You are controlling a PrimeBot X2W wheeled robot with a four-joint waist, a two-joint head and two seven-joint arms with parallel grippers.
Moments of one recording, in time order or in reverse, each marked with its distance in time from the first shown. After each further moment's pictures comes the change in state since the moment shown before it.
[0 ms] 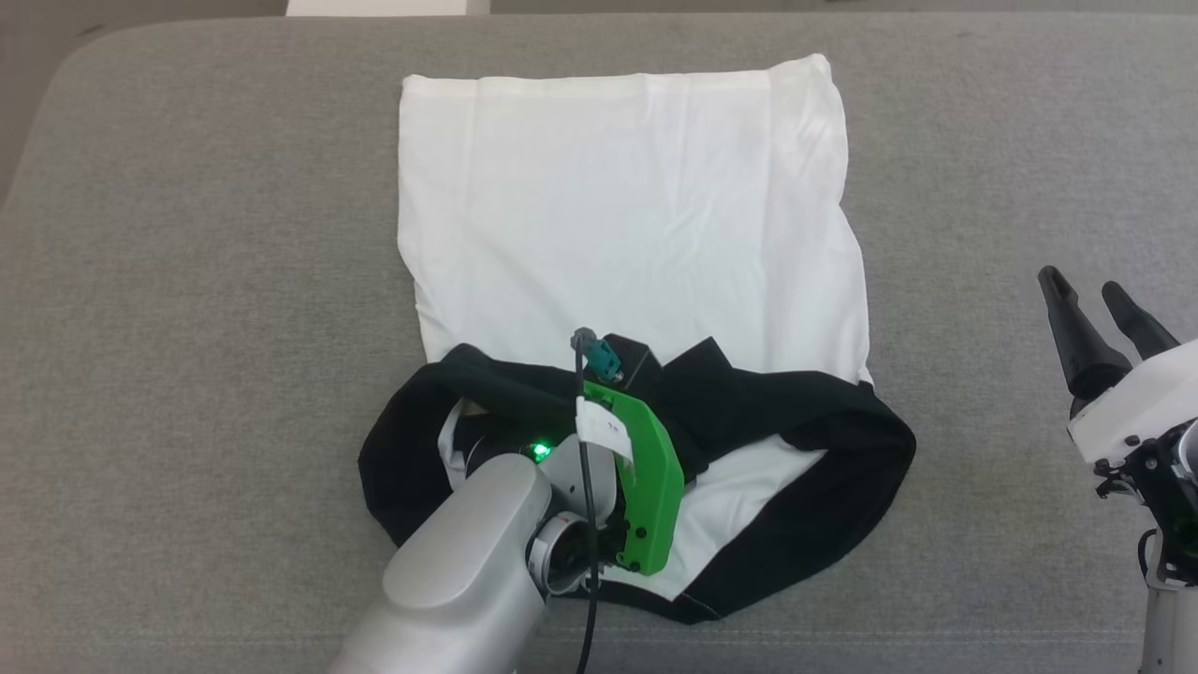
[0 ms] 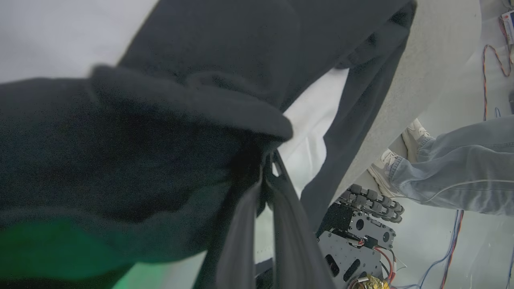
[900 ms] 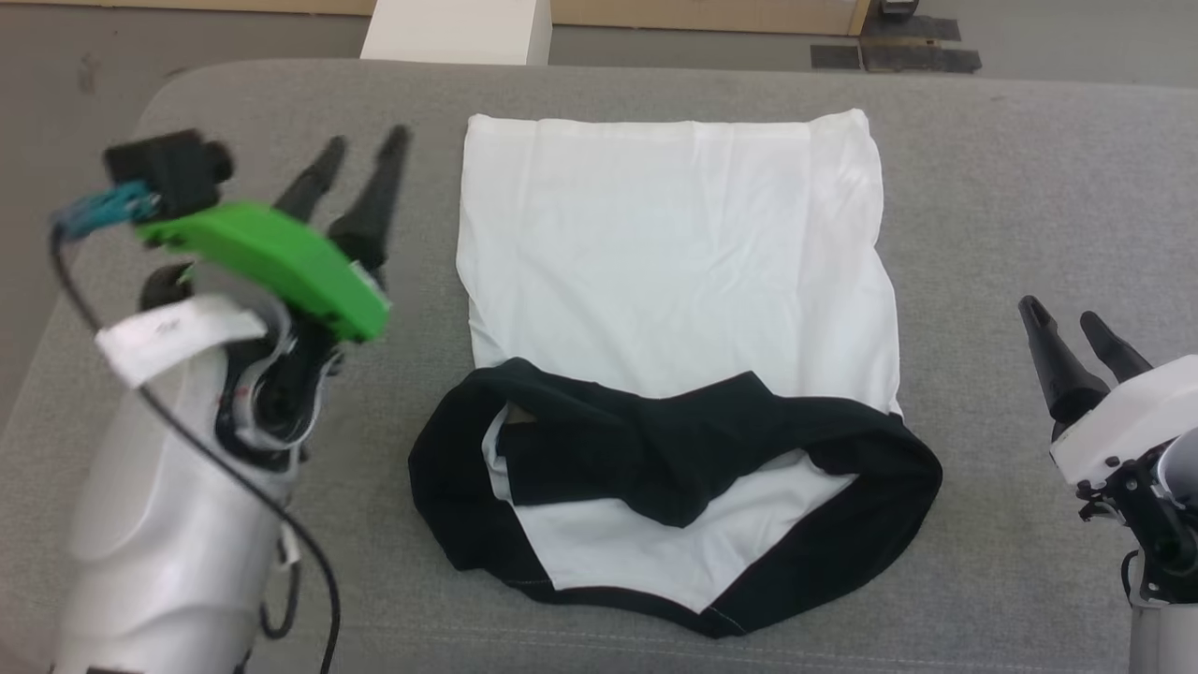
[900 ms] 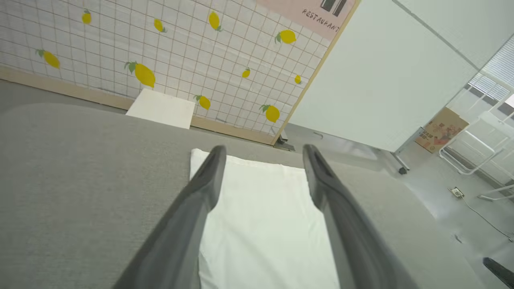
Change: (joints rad) left arm -0.026 0.241 0.436 -0.281 -0.099 0.100 -0.459; right arm 0.031 0.015 0.007 0.022 -0.001 0.000 -0.003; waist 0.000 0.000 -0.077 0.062
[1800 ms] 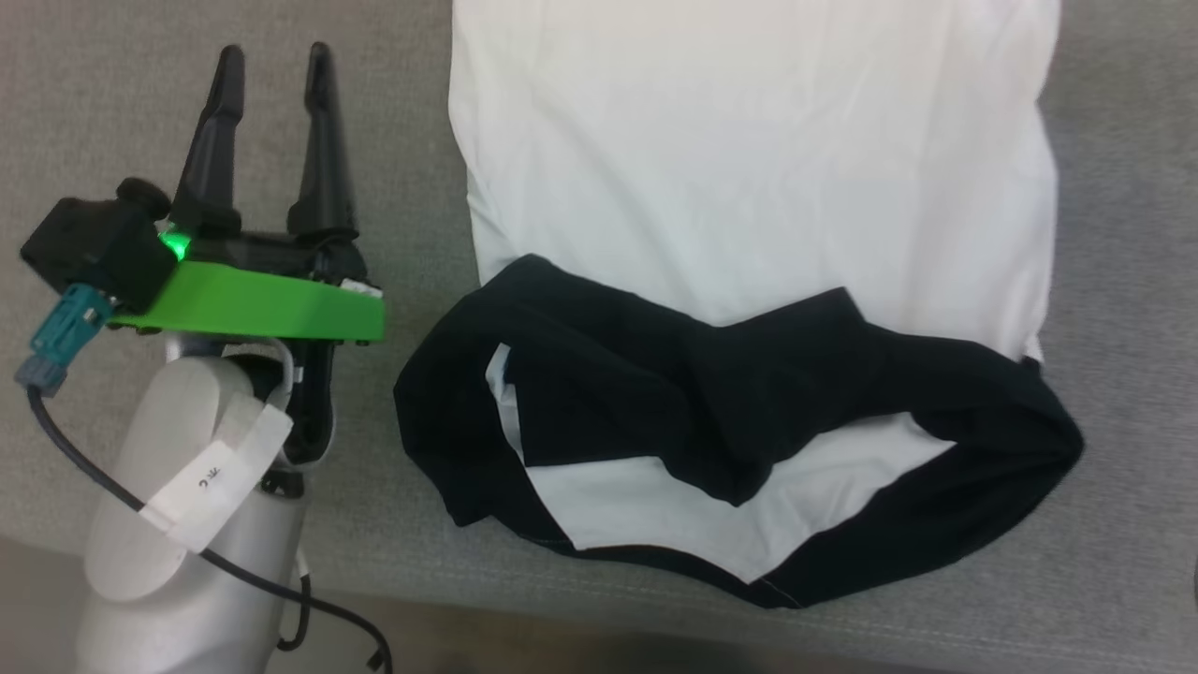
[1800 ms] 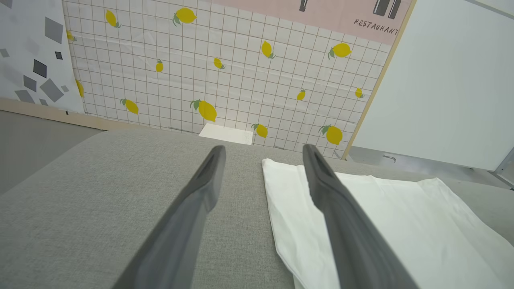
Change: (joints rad) left arm 0.075 -0.013 0.025 -0.175 0.272 0.043 -0.433; right arm -0.790 -0.181 0.044 0.316 -0.322 0.000 0.335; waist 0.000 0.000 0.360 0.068
